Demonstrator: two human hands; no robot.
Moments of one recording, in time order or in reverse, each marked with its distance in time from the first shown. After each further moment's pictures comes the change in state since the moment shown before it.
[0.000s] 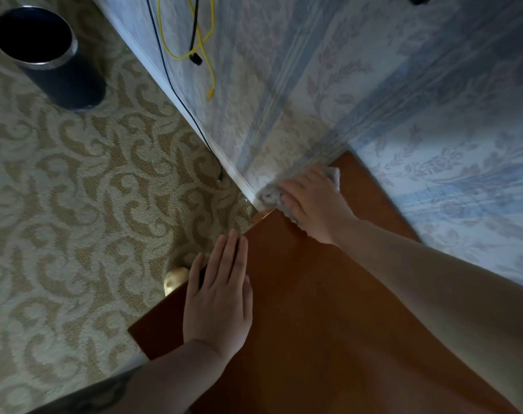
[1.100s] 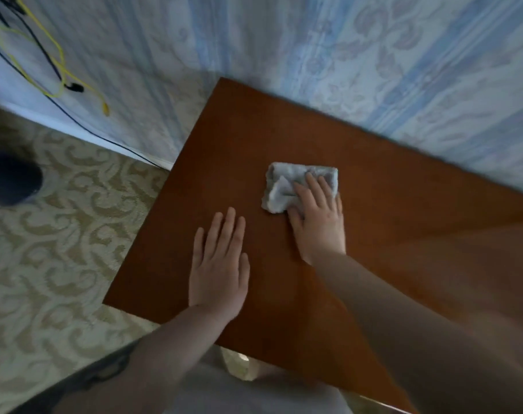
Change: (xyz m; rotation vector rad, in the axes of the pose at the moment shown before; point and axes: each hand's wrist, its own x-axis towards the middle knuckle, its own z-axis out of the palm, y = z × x) left_hand -0.063 0.029 0.022 0.183 -0.120 0.507; right_hand -0.231 -0.077 0.096 0.328 0.425 0.912
